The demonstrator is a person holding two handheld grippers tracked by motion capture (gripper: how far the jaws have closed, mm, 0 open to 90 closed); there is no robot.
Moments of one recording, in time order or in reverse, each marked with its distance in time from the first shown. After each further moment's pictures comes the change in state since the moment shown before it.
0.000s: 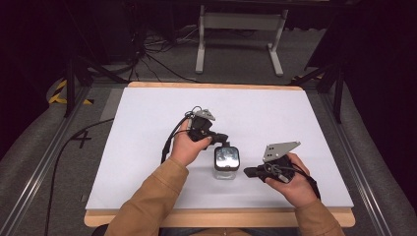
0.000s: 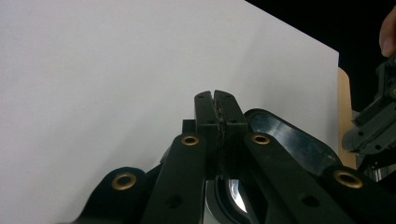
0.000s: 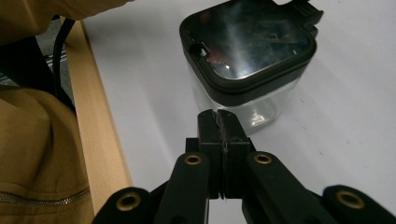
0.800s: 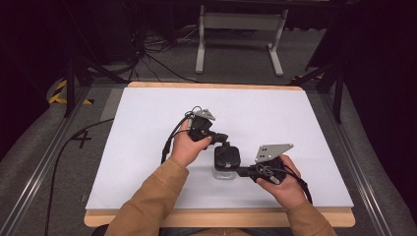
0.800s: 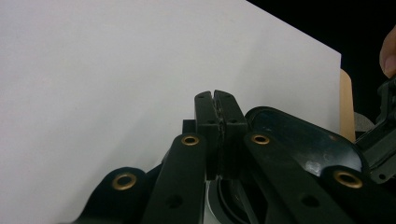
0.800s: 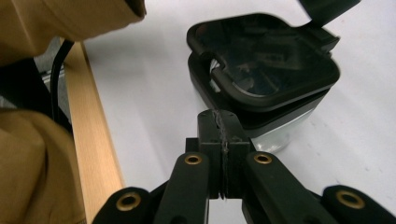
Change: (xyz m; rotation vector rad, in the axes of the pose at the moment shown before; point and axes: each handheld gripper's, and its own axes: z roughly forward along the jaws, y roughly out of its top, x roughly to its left) left arm 0.000 0.000 0.000 0.007 0.009 -0.006; right arm 0.007 0.005 0.016 -0.066 -0.018 0.009
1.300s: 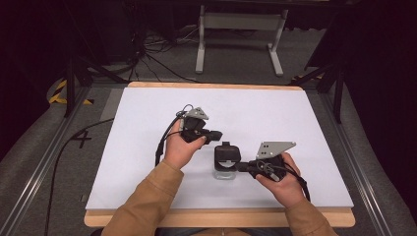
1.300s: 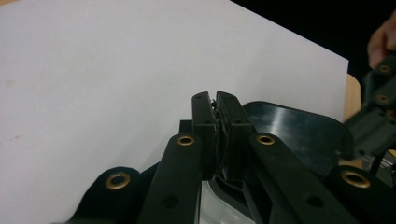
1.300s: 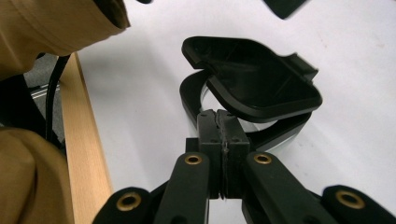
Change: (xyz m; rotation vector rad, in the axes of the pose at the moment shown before) left arm -0.016 -0.002 -0.035 -0.049 0.074 0.024; right arm -0.002 0.007 -0.003 -0.062 -0.024 -0.010
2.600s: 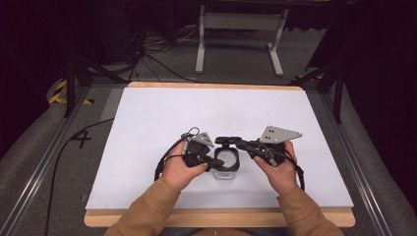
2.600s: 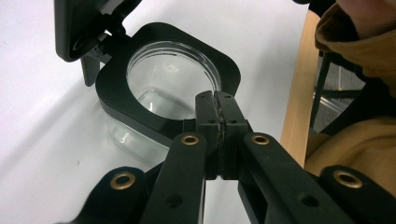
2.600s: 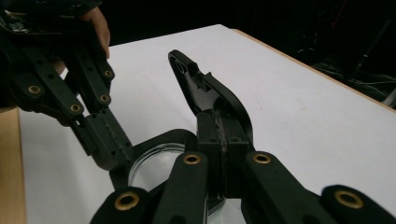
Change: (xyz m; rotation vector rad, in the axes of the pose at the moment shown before) left arm -0.046 -0.035 0.006 0.160 -0.088 0.027; right arm -0.024 0.020 0.001 -0.205 -0.154 -0.035
